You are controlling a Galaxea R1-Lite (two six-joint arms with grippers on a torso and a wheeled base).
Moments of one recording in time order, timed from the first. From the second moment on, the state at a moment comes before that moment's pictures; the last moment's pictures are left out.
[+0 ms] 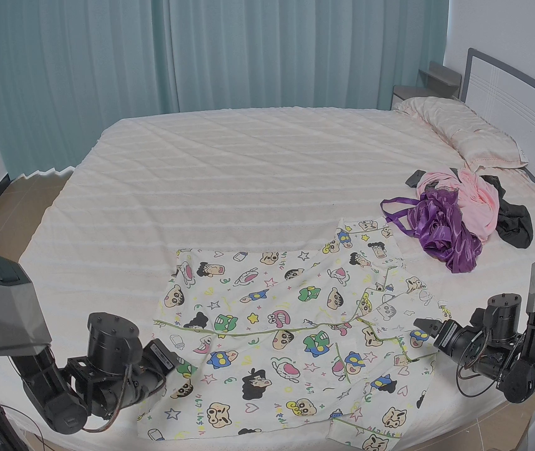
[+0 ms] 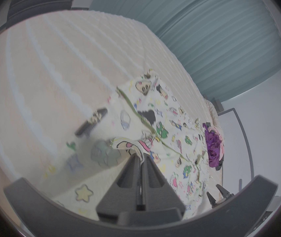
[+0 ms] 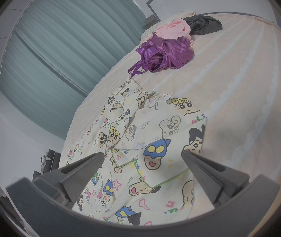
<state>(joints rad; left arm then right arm) -0.51 1.98 -0.18 -1.13 0.17 -1.12 0.19 2.14 -0.04 -1.55 0.02 0.75</state>
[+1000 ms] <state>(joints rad) -0.13 2.14 -0.19 -1.36 -0.14 -0.76 0.20 2.14 -0.04 -1.55 0.02 0.75</state>
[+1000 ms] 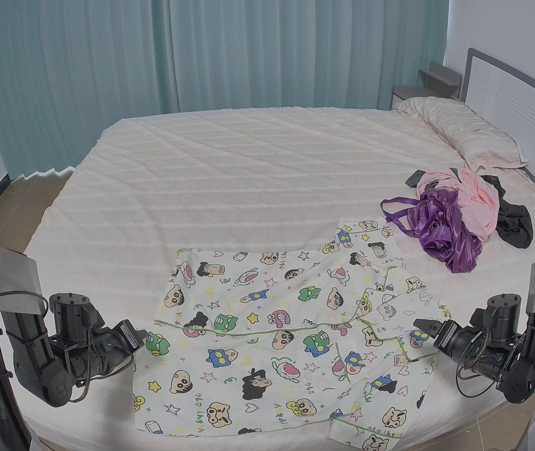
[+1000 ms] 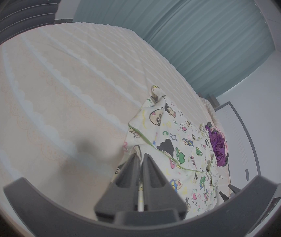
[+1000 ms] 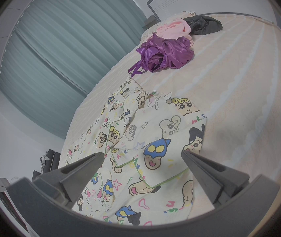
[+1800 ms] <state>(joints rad) -0.04 2.09 -0.04 -1.41 -0.27 -0.76 0.20 2.13 -0.02 -1.55 0.02 0.73</state>
